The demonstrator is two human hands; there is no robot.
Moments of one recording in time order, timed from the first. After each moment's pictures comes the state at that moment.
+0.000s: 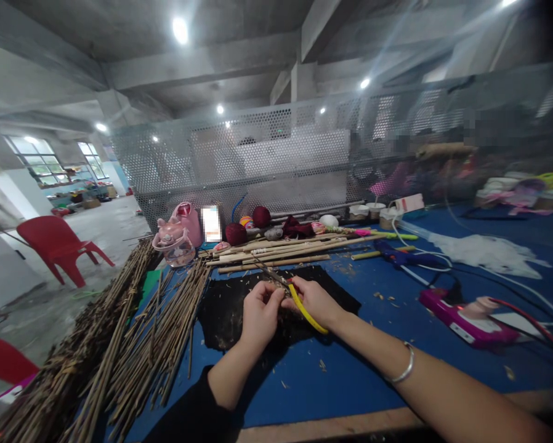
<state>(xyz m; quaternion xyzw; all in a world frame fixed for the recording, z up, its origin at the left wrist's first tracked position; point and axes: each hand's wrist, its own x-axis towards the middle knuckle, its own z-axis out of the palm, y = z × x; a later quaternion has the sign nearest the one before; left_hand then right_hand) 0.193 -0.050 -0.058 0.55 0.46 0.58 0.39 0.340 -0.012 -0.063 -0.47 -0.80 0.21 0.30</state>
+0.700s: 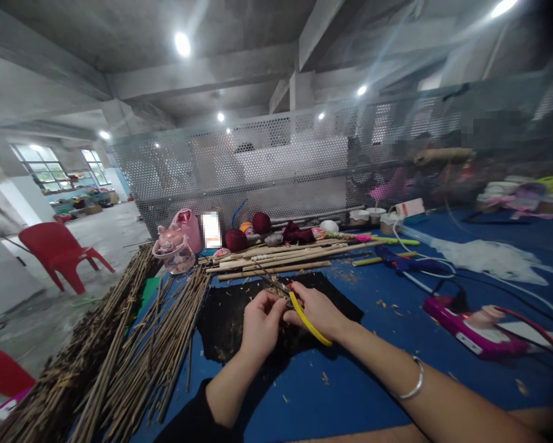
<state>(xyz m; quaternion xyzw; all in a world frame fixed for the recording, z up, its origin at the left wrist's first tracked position) 0.191 -0.051 -0.057 0.58 0.45 0.56 0.38 0.341 -0.018 -0.050 -0.47 -0.83 0.17 0.25</state>
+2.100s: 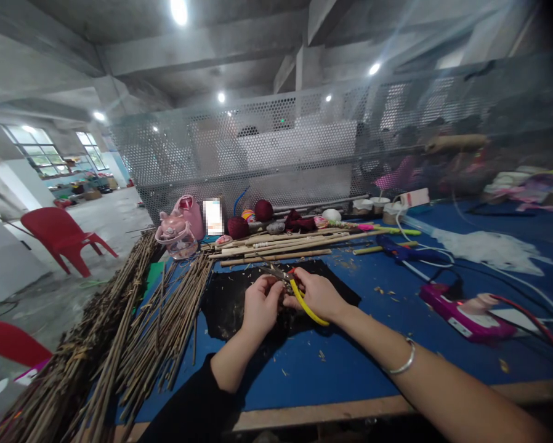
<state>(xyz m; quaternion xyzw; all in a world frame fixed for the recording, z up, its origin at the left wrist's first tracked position) 0.191 -0.049 -0.057 0.56 0.45 0.57 0.40 0.340 -0.019 -0.050 -0.50 -0.82 0.13 0.24</state>
